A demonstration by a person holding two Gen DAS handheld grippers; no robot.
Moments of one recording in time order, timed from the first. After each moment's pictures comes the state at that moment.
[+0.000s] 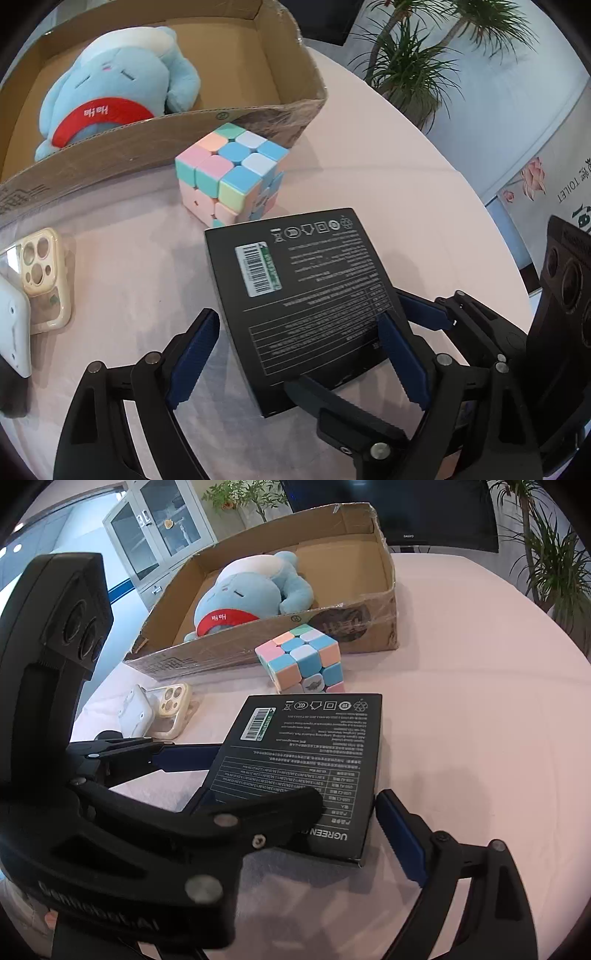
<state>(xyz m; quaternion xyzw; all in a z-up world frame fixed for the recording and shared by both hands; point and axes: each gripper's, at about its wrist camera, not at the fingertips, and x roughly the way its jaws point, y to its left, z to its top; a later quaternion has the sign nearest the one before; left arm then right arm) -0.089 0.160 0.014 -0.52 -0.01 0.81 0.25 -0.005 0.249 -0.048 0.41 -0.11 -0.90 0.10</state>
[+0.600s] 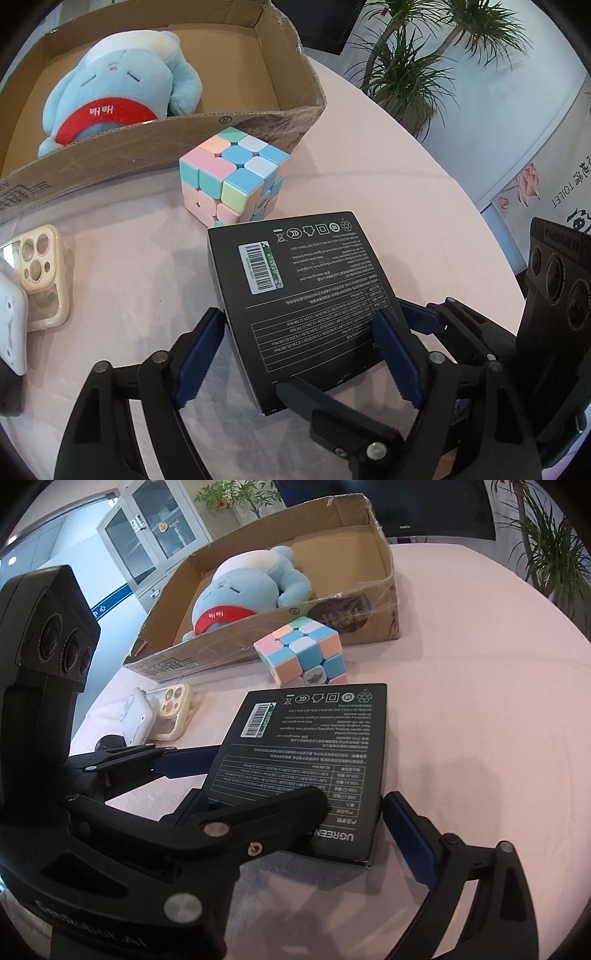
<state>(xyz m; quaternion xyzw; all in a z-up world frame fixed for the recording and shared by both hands) -0.090 0.155 0.011 -0.51 -0.02 0.82 0.26 -0.007 0.248 -0.053 0.42 -0.13 -0.89 0.10</state>
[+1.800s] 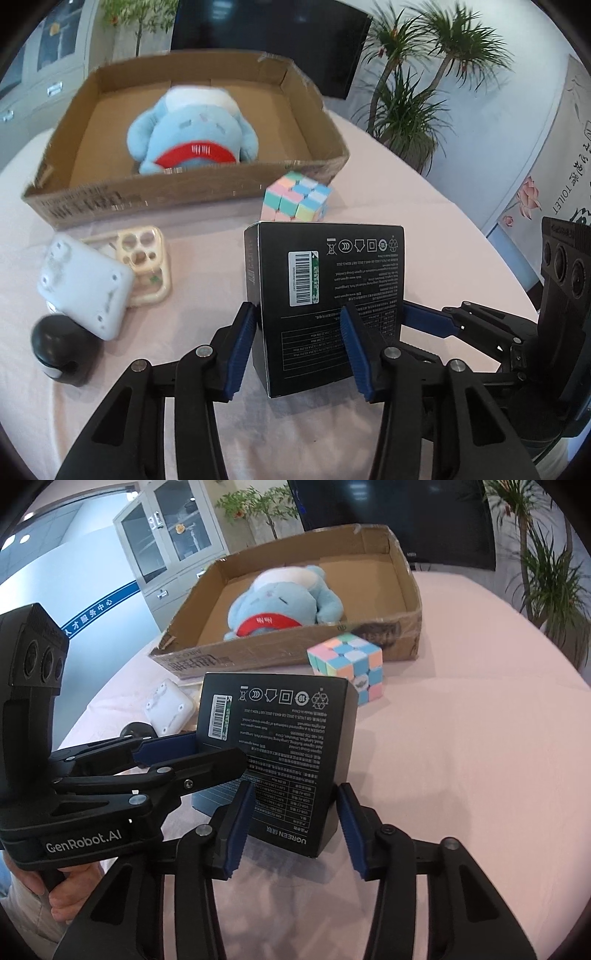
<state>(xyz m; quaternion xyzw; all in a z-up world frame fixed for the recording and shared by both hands) -0.036 0.076 0.048 -0.41 0.00 0.87 0.26 0.032 0.197 -0.022 0.38 -0.08 -0.92 0.08</state>
